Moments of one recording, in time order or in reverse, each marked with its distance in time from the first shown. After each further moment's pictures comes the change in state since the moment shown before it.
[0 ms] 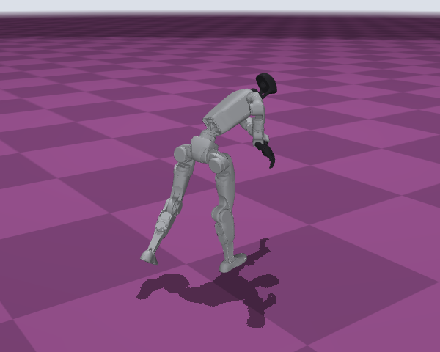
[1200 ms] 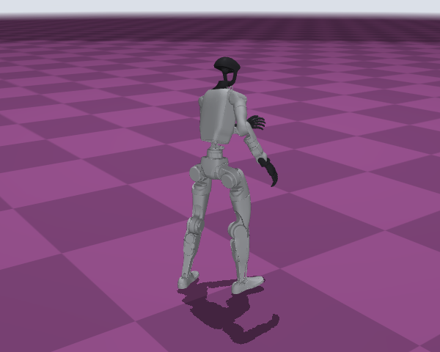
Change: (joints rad) left arm 1.158 -0.162 -0.152 -1.246 1.215 0.056 -0.371; right arm 0.029 0.514 -0.174 0.870 -0.067 0.102 0.554; waist 0.385 -0.081 -0.281; left_leg 0.394 0.005 -0.007 -0.518 -0.041 -0.158; right_leg 0.517 -0.038 -0.234 0.182 -0.196 -0.010
